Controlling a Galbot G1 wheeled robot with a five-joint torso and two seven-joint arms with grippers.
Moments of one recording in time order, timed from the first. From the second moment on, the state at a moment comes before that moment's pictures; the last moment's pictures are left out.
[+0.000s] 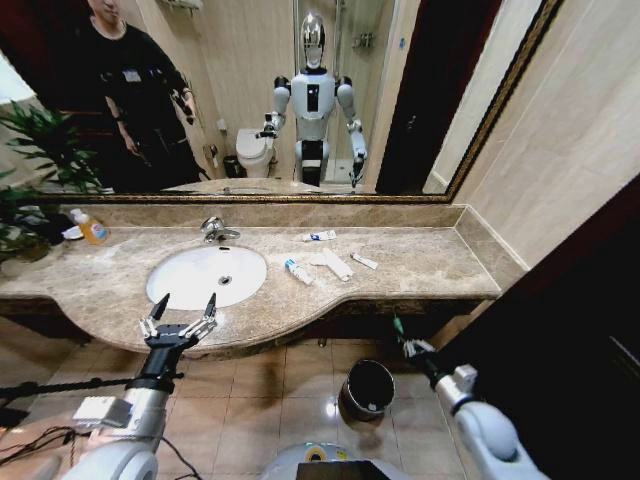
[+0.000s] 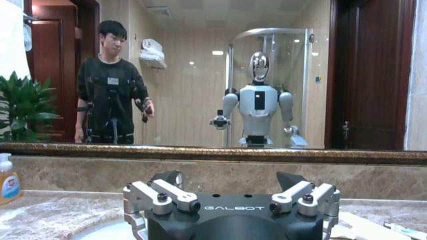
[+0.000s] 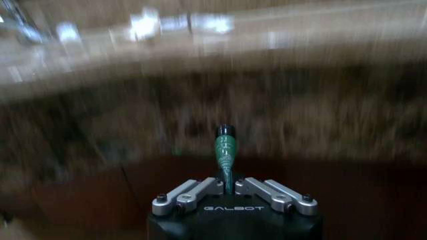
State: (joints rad) left arm 1.84 -1.36 -0.82 -2.47 -0.37 0.04 0.05; right arm -1.55 1.28 0.65 1.65 0.31 0.00 -0.31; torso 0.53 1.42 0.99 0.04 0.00
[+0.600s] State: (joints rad) left arm 1.84 -1.36 -0.82 -2.47 -0.37 0.04 0.05; right arm -1.29 1.37 0.53 1.09 0.17 0.11 -0.23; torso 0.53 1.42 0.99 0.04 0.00
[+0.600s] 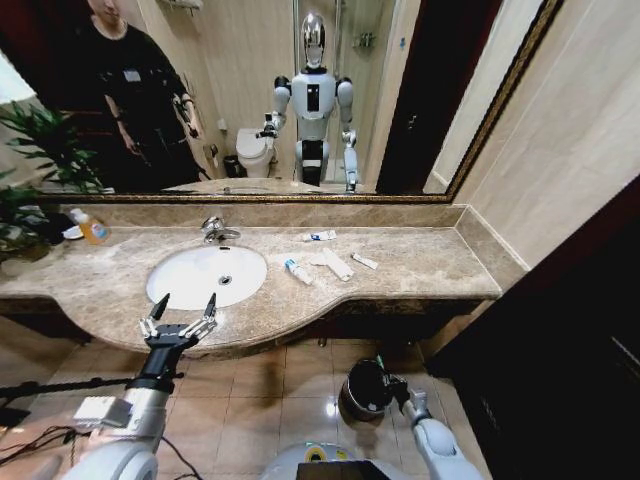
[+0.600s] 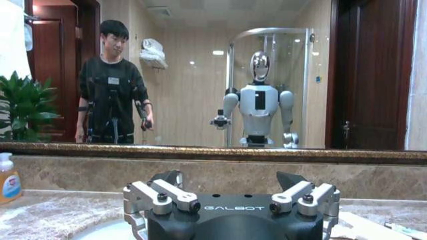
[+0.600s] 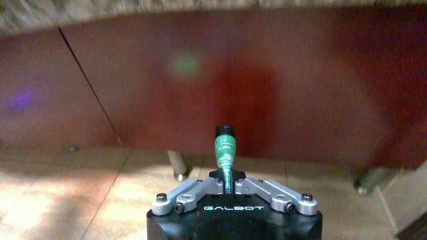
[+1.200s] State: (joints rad) left arm 1.84 -1.36 -0.82 -2.47 -0.37 0.04 0.05; right arm -1.27 1.37 0.53 0.98 0.14 0.16 -0.20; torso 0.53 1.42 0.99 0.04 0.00
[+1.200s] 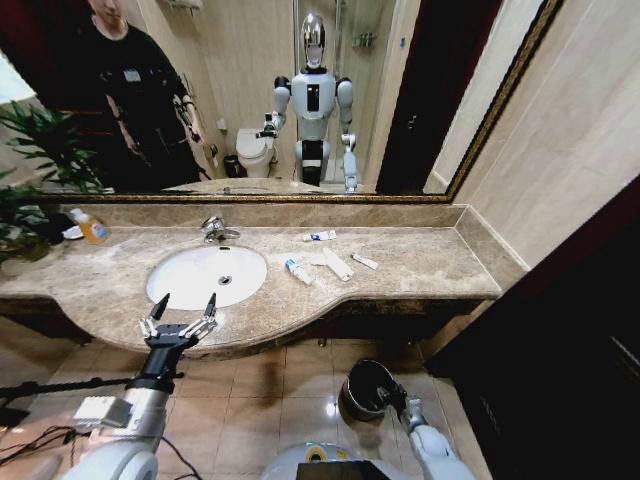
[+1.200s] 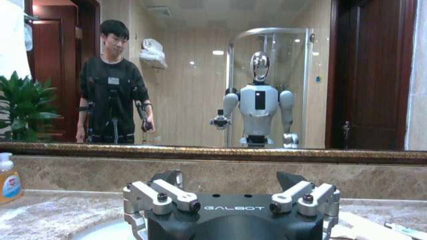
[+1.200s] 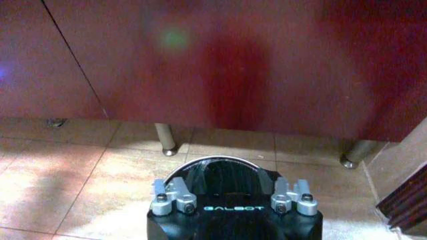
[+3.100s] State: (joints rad) left arm 1.84 -1.36 -0.82 -2.47 -0.37 0.04 0.05; right arm -1.00 1.12 0.31 1.76 0.49 -0.34 -0.14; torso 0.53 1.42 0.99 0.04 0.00
